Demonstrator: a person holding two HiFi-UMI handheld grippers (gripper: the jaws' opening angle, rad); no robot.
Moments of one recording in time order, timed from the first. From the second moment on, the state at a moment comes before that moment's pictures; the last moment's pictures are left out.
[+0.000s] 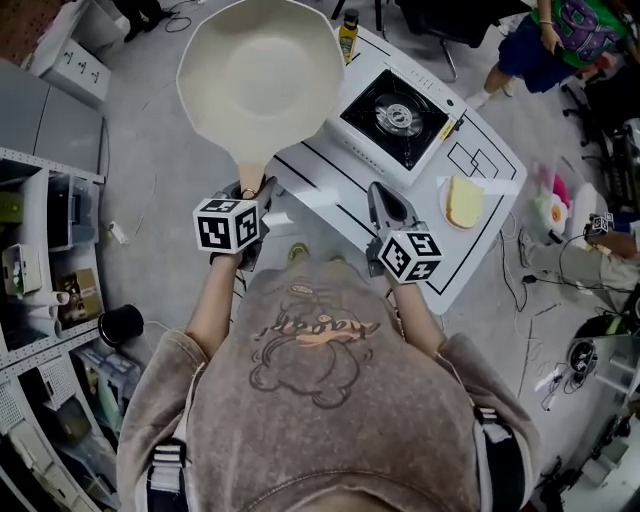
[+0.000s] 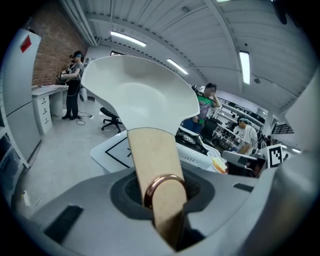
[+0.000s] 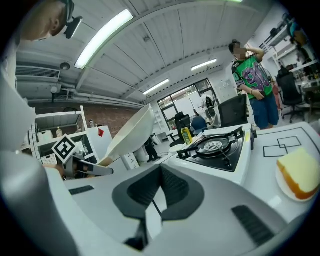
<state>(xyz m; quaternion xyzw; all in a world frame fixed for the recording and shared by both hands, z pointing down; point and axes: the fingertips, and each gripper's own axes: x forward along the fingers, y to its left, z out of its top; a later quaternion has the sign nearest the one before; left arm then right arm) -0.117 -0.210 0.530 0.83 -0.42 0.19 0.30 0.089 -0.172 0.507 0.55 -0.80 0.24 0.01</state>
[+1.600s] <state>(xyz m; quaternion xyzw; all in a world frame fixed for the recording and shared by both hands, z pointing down) -0.150 -0.203 0.575 0.79 -0.45 0.19 0.37 0.073 -0.183 0.530 0.54 -0.80 0.26 0.04</state>
